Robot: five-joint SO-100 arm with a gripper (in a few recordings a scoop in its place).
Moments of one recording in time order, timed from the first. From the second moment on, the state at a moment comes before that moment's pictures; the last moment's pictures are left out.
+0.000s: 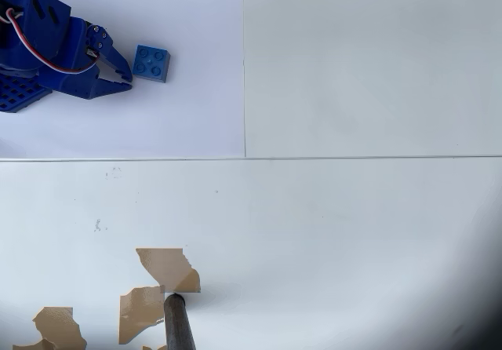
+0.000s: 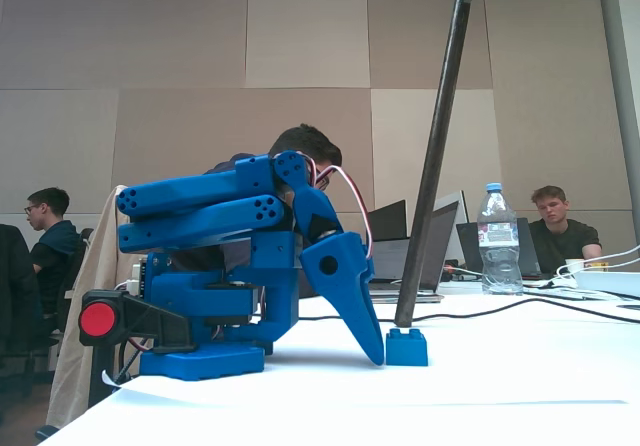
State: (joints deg) arm 4.2 191.1 182.6 70.7 -74.9
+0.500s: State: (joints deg) arm 5.0 189.1 173.9 78.0 -81.7
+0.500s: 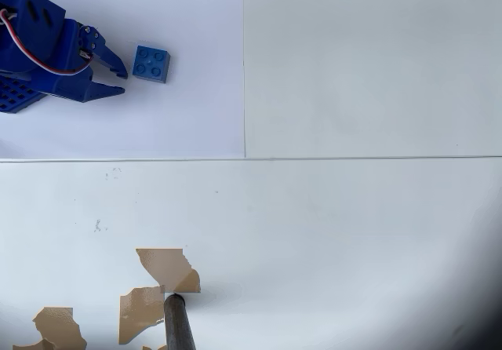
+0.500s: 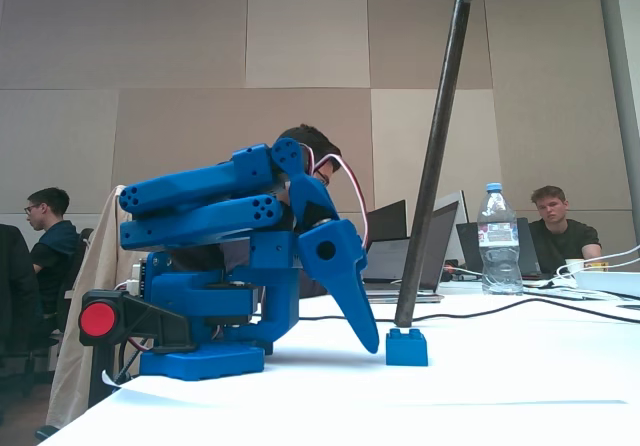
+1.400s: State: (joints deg) arm 7.5 142.2 161.0 52.6 -85.4
